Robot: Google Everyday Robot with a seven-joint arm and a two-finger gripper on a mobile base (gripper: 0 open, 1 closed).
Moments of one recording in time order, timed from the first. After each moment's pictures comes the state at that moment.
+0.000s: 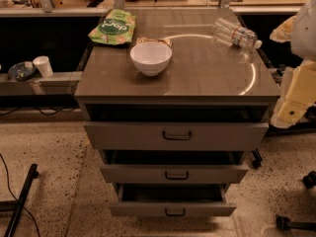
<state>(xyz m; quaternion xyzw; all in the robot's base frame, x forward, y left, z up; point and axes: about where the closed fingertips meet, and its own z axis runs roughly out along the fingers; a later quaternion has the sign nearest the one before) 0.438 -0.215 0.984 -0.60 0.78 -0.04 0.17</state>
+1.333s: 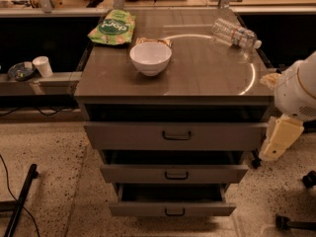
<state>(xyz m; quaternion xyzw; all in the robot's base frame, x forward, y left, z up) 0.451 -0.239 0.870 -0.61 0.77 -0.04 0.18</state>
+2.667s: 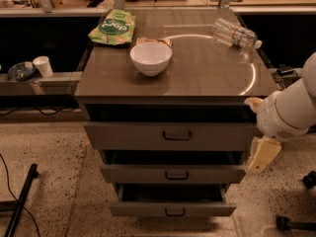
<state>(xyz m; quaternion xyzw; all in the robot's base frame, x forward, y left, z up) 0.461 -0.235 0.791 -0.62 0.76 -0.01 0.19</state>
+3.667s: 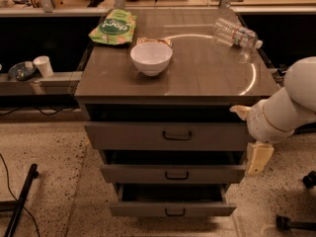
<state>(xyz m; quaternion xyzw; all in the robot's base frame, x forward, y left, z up) 0.474 -0.233 0.747 -0.70 0.69 0.00 0.17</state>
